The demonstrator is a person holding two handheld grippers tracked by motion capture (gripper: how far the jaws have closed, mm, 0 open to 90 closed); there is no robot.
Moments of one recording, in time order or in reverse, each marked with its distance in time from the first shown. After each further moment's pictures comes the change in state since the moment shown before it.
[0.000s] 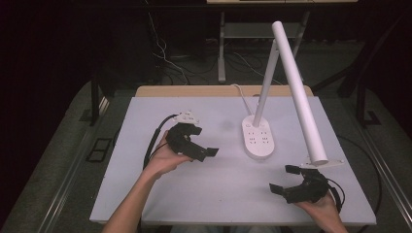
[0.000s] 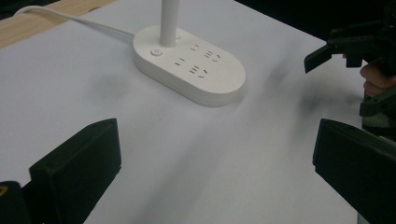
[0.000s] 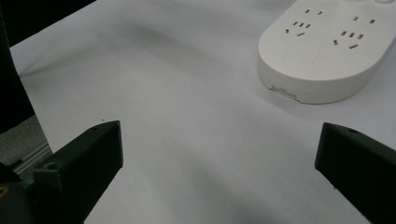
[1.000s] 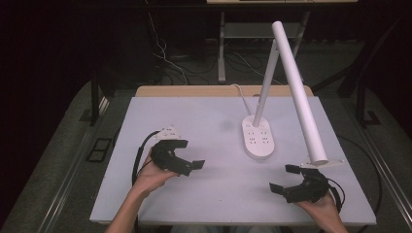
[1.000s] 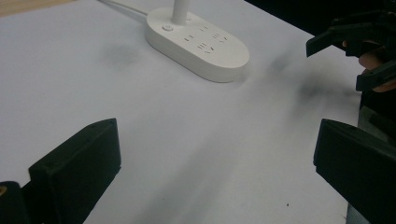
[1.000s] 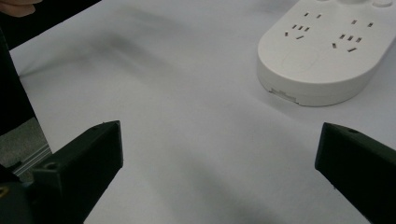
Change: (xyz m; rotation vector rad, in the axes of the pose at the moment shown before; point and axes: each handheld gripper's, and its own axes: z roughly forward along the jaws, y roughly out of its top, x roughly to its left) left arm -0.005 -0.051 -0.024 -0.064 0.029 -0.081; right arm 0.000 0.001 -0.001 -0.008 0.001 0.001
